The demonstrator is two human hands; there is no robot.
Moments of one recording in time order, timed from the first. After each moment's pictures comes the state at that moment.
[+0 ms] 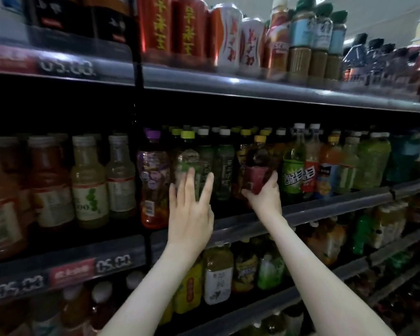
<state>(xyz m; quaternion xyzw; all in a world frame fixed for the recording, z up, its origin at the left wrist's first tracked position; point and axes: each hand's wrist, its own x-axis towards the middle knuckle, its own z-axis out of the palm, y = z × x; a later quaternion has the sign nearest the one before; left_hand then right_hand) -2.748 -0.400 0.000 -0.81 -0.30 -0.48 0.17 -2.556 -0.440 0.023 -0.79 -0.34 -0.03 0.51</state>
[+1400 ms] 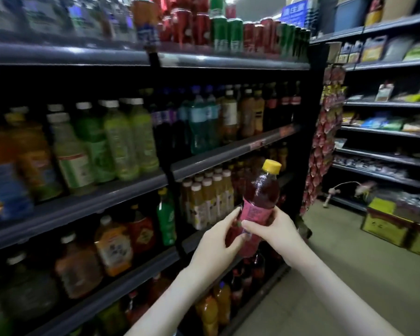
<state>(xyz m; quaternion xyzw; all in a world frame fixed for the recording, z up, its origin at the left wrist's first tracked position) -2.078 -0.804 -0.068 -0.89 -0.08 -0.23 -0.38 -1.966 -0.927 -0.056 -0.71 -0.29 0.13 0.63</state>
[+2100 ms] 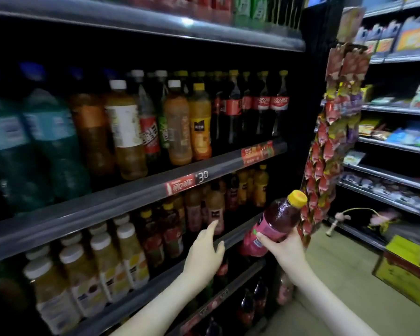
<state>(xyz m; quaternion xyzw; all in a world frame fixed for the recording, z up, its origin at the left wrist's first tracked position) -1.565 -0.764 -0.141 -0.87 -0.29 -0.21 -0.34 -1.417 -0.905 -0.153 -0.71 -0.25 0.07 0.65</state>
